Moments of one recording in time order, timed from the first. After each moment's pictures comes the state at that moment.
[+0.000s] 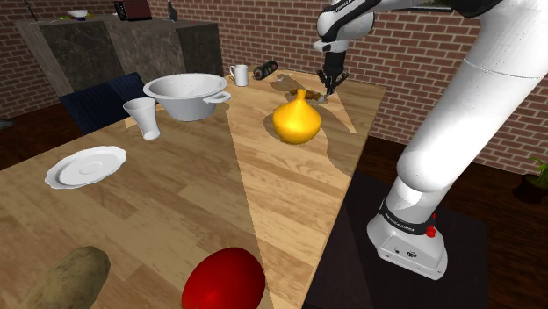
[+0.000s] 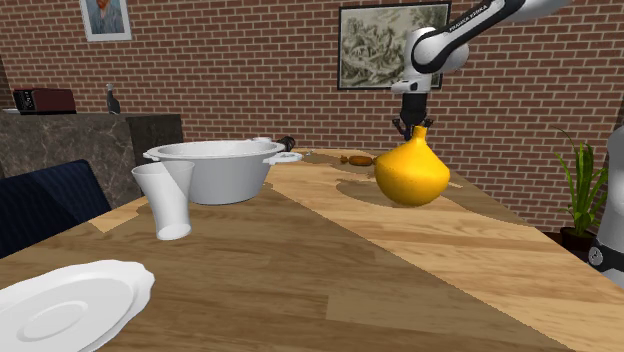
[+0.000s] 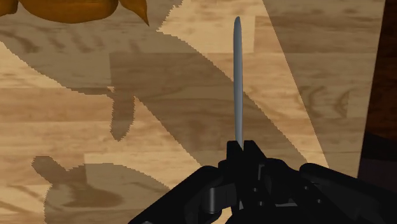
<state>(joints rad) -0.21 -0.08 -0.44 -2.13 -0.08 2.09 -2.32</state>
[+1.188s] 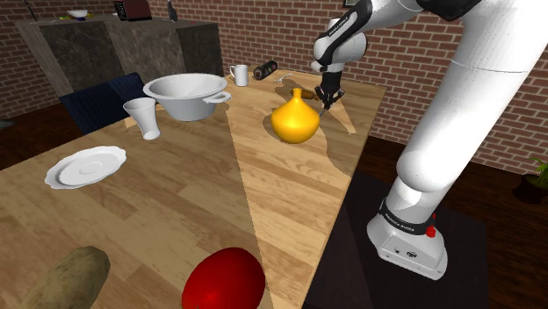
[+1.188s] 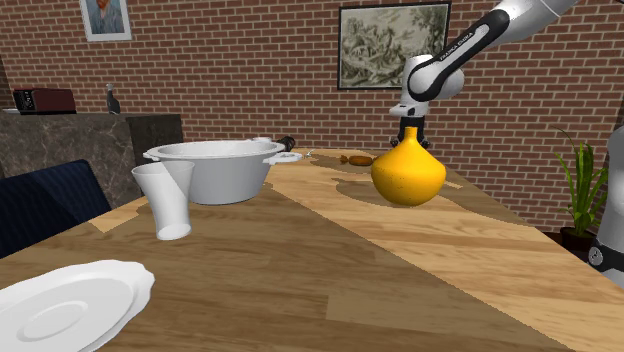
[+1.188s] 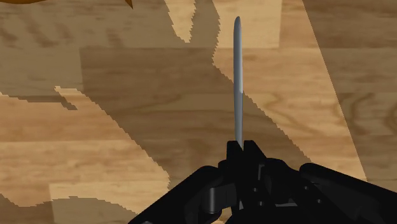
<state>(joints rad) -0.21 0.02 -0.44 -2.23 -0.04 2.28 -2.34</state>
